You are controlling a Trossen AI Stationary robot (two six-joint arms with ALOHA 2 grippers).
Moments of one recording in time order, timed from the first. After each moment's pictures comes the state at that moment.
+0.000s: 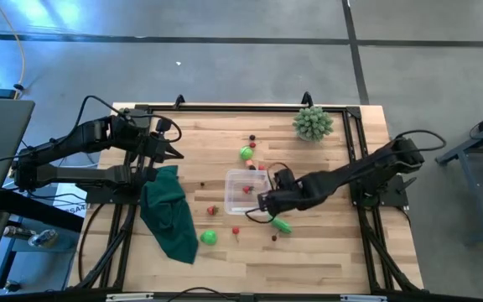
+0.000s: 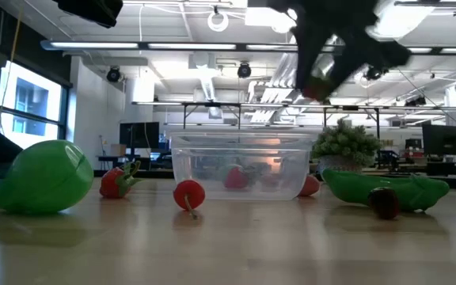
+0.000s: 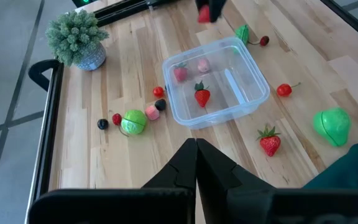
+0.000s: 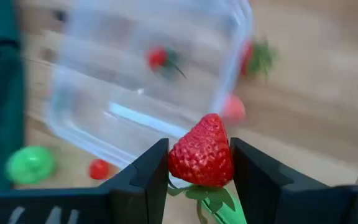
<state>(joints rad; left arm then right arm) 0.42 0.78 0.97 -0.86 0.27 0.52 0.31 1.66 1.32 -0.88 0.36 1.51</state>
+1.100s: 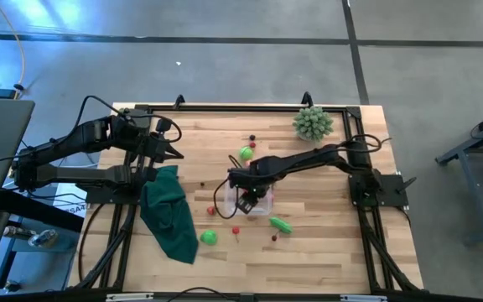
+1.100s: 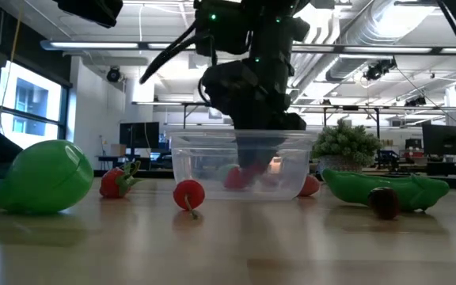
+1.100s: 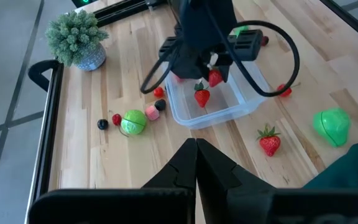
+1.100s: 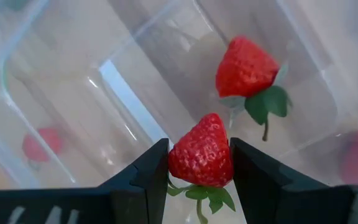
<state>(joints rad) 0.42 0.78 0.97 -0.86 0.27 0.52 0.05 2.09 1.59 -0.85 -0.13 0.70</state>
